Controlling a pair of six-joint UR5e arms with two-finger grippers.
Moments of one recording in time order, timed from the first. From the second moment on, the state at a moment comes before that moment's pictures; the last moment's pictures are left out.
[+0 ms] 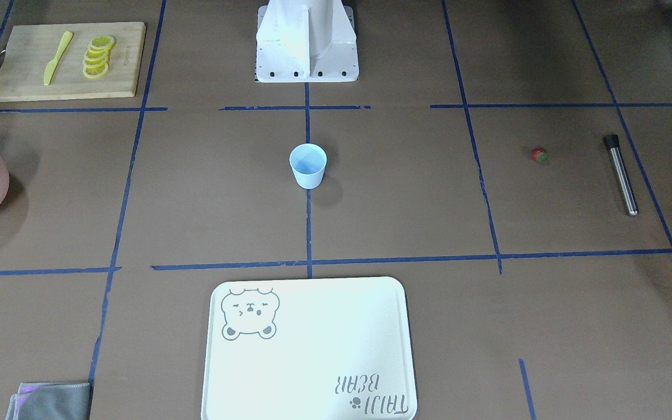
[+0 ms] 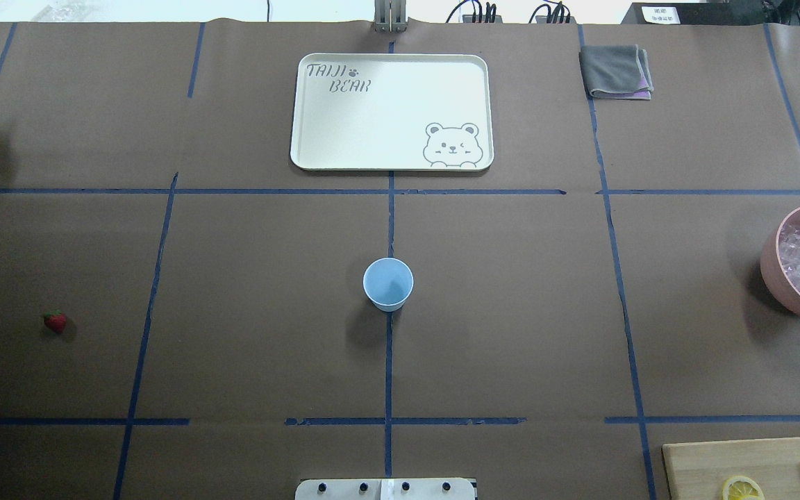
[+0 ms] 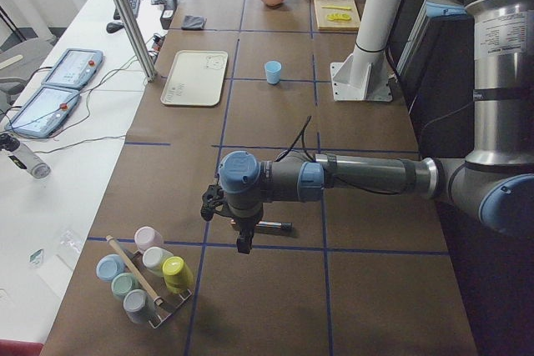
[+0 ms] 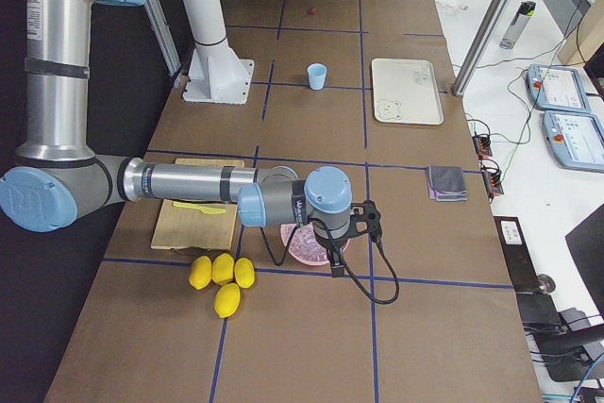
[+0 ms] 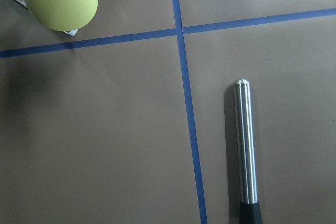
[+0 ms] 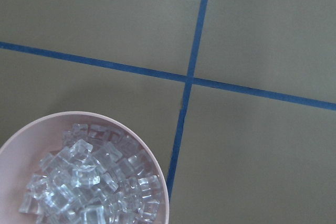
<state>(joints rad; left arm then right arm) -1.58 -1.45 -1.73 -1.51 -2.38 0.15 1.57 -1.68 1.69 -1.42 2.39 -0.09</state>
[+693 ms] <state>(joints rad) -1.57 -1.45 -1.73 -1.52 -2.38 0.15 1.37 -1.67 1.68 -1.23 2.36 0.29</state>
